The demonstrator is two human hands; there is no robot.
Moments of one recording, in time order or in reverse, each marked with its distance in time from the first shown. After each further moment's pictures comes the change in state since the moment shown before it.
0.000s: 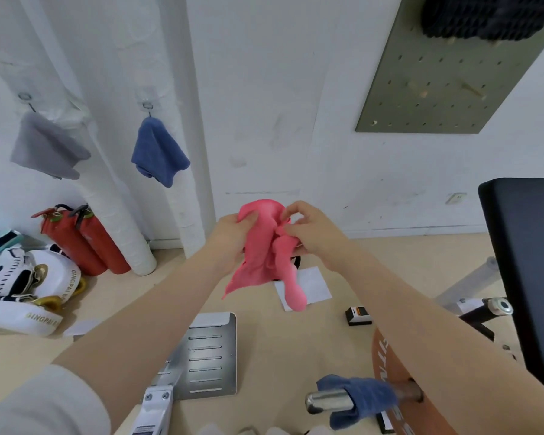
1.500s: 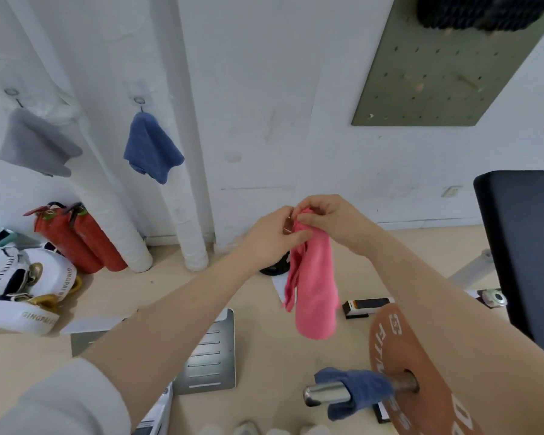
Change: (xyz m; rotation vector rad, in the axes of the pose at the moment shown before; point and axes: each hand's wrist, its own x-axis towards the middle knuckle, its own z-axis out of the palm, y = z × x) left_hand -0.010 -0.004 0.041 0.708 -0.334 0.442; right_hand 0.001 0.003 -0.046 -0.113 -0.128 -0.270
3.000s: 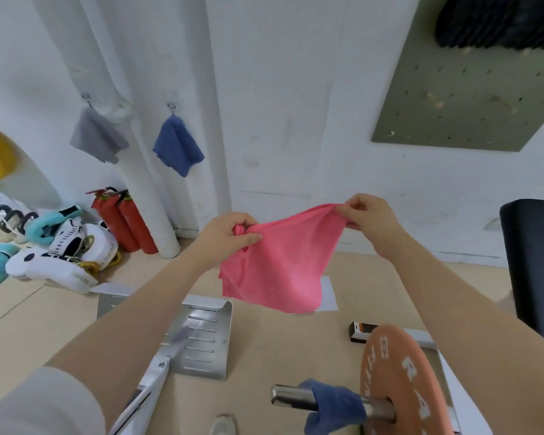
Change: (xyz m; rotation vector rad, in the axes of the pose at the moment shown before) left_hand -0.046 0.035 0.053 0.076 0.310 -0.131; right_hand -0.056 0.068 -0.126 0.100 0.208 0.066
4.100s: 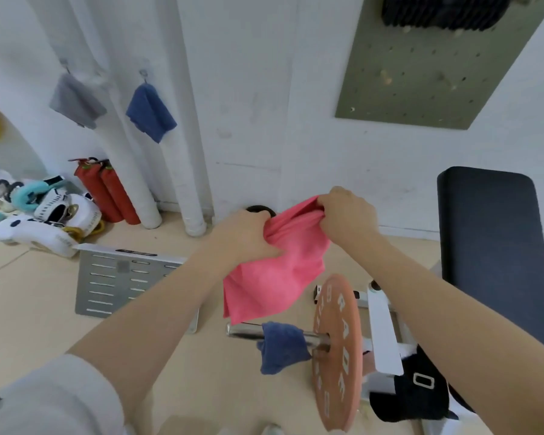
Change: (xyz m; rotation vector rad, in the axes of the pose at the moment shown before) left_hand -0.118 0.112 0.156 0.683 -0.067 0.017; right_hand -0.157 0.020 -0.086 -1.178 0.037 -0.228
